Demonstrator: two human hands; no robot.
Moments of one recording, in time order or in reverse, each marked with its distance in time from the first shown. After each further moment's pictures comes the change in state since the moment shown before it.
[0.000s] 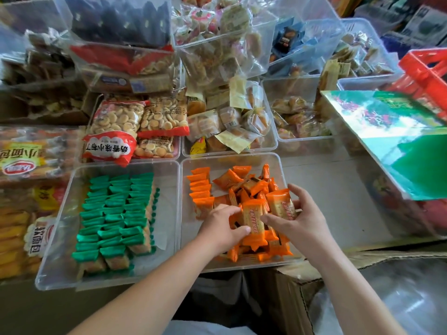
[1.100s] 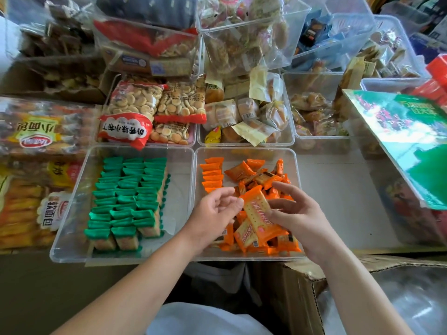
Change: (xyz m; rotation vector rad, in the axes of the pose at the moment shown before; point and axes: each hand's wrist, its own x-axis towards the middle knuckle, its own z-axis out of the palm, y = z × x) left_hand -0.037 -0.019 -0.039 -0.693 0.076 -0.003; right_hand 0.002 -0.008 0.022 0.270 -0.291 0.019
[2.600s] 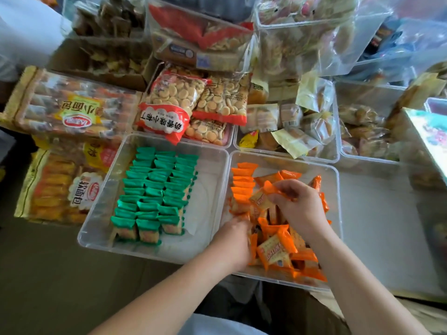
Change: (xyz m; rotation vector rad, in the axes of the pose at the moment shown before) left_hand 0.010 -0.032 -0.008 0.682 -0.059 -0.078; right_hand 0.099 0.002 0.058 -0.588 0.117 -0.242
